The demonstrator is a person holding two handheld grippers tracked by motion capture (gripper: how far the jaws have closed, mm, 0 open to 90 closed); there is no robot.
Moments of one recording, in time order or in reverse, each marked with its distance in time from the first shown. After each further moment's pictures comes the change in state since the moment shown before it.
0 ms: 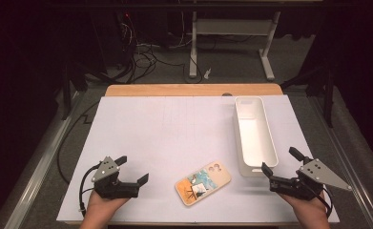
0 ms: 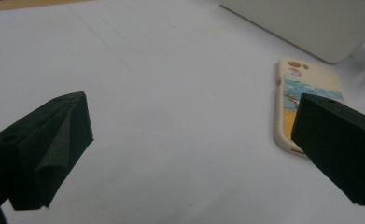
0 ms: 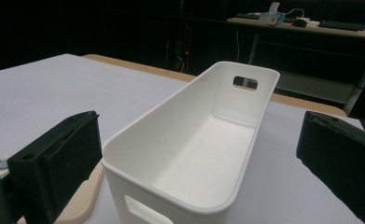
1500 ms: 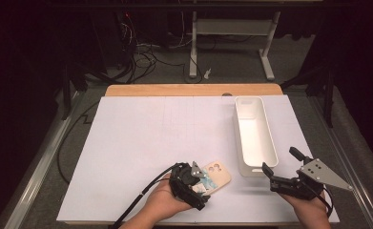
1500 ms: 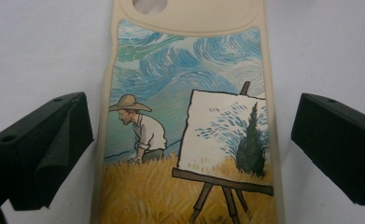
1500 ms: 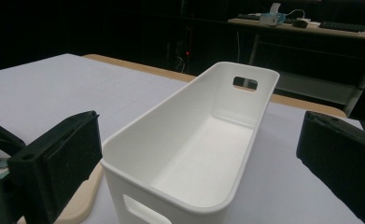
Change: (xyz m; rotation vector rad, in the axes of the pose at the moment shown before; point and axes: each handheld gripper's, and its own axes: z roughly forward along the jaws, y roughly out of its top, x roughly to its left) left arm -0.118 0.036 0.143 0.527 -0.173 0.290; right arm -0.001 0.000 0.000 0.000 0.003 -0.005
